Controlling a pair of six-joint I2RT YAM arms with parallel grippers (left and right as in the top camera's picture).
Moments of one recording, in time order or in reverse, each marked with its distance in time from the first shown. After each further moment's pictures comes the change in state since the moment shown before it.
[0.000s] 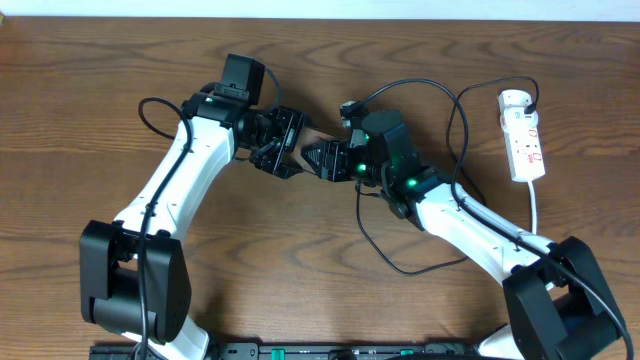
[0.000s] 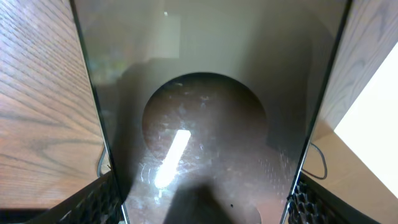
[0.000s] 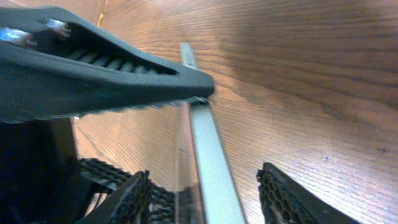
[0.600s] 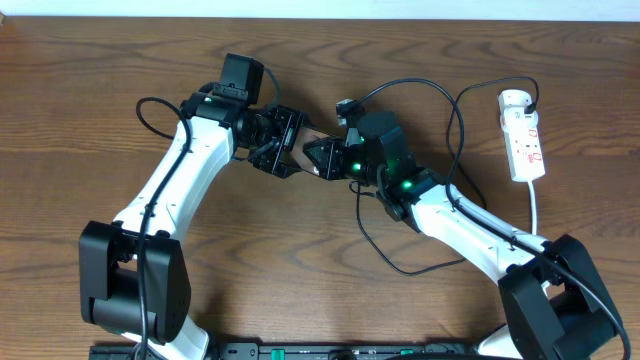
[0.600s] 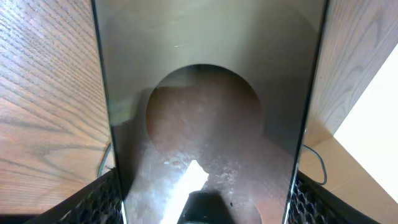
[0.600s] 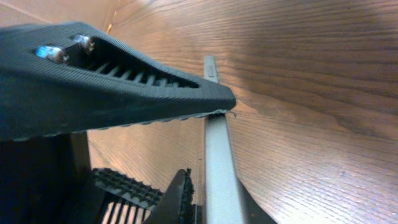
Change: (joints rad) left arm 0.001 0.000 0.000 0.001 -0.018 0.000; right arm 0.024 0.009 0.000 0.066 0.031 0.038
